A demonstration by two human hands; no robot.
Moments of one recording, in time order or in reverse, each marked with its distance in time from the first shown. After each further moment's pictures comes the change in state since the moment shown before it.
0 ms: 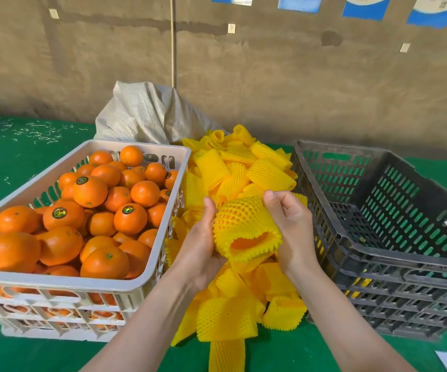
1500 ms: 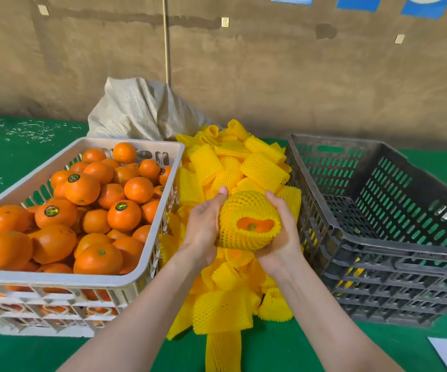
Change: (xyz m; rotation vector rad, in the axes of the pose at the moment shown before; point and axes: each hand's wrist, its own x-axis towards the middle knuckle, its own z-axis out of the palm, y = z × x) left_hand 0.026 -0.002 0.016 0.151 0.226 0.165; right_hand -0.003 0.014 0.004 0.794 -0.068 0.668
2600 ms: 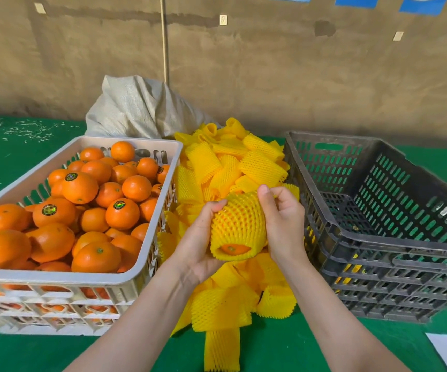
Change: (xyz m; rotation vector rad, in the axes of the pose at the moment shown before) left_hand -0.020 -0.002 -0.005 -0.277 -0.202 -0.328; right_hand 0.004 -0.004 -0.012 -0.764 0.114 -0.721
